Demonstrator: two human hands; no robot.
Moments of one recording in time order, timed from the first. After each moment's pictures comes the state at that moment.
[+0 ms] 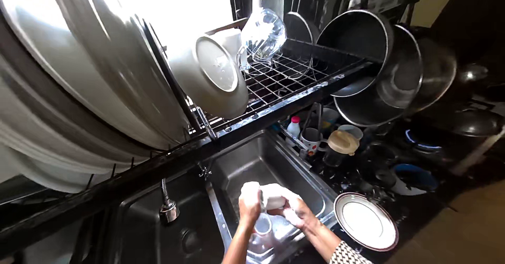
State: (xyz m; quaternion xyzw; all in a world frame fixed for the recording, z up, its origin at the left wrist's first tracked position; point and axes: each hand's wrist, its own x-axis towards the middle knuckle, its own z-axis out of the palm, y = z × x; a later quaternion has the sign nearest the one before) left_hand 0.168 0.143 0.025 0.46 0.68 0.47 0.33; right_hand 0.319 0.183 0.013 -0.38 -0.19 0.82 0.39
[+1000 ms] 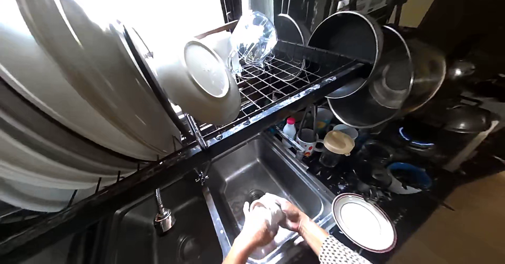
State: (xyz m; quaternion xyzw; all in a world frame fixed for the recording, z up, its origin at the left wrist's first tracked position) left_hand 0.168 0.120 0.037 0.73 0.59 0.10 0.32; right_hand 0.318 0.187 -0.008 -0.31 -0.26 0.88 0.25
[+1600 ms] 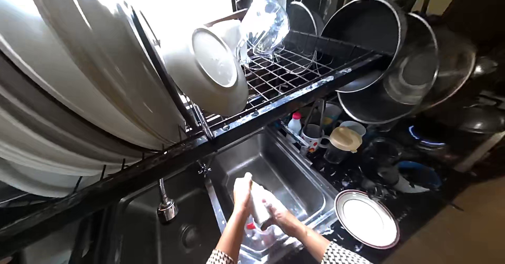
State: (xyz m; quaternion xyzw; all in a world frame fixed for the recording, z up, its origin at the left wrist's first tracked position) left_hand 0.151 0.167 0.037 0.27 0.68 0.52 0.44; right_hand 0.293 0.155 0.005 -0.39 -0.44 0.76 0.27
